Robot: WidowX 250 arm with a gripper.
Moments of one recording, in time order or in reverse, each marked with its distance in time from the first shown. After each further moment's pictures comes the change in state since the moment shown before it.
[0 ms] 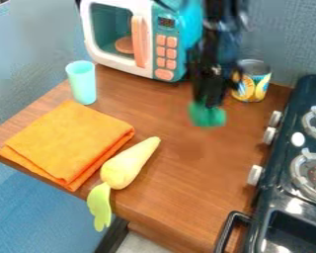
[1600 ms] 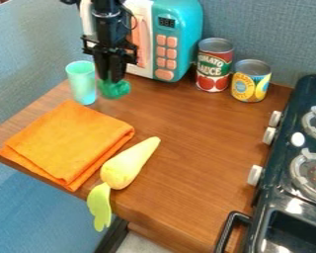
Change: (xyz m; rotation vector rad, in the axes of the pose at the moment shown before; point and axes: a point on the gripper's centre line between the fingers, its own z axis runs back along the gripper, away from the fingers) arm -0.042 0.159 -0.020 0.045 -0.087 0.402
